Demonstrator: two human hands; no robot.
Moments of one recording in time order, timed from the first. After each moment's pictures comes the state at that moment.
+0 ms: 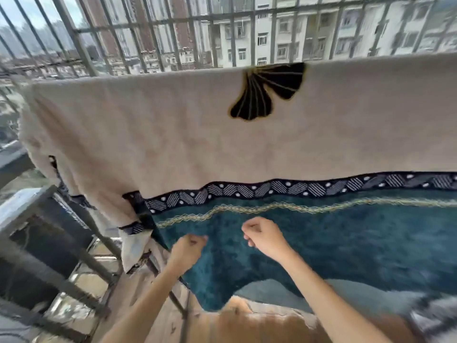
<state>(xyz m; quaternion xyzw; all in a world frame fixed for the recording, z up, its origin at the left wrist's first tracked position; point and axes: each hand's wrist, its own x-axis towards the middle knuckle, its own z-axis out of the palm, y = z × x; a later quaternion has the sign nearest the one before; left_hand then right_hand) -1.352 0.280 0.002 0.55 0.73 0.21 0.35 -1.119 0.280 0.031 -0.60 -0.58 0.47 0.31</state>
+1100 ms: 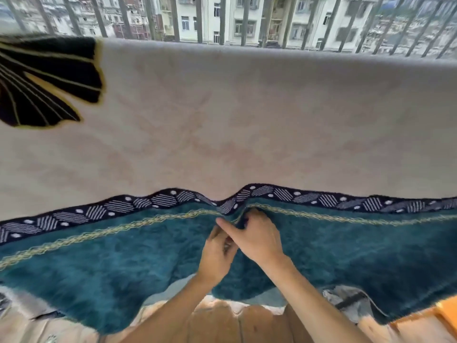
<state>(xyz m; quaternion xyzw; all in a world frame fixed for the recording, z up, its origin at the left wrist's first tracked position) -0.996 0.343 -0.053 0.73 0.48 0.40 0.29 -0.886 0.326 0.048 -0.78 -0.58 0.13 0.21</state>
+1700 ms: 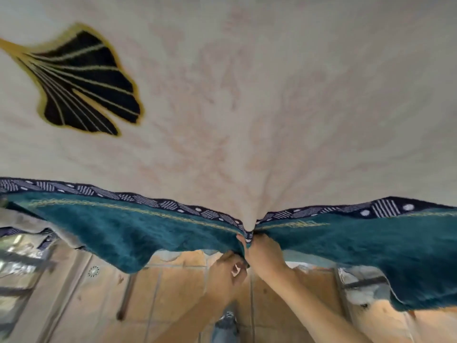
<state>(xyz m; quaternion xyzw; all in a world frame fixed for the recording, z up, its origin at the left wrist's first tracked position) -1.005 0.249 -0.141 0.71 0.58 0.25 0.33 -0.879 0.290 -0.054 -0.69 -0.69 0.20 0.01</state>
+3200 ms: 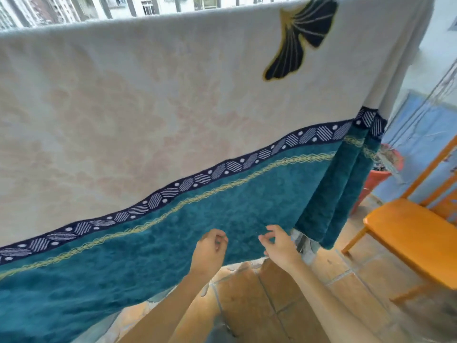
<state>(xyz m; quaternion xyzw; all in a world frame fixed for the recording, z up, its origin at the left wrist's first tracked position) -0.824 0.209 -0.078 0.76 0.50 0.19 0.37 -0.629 0.126 -0.077 -0.79 -0.36 0.37 0.33</state>
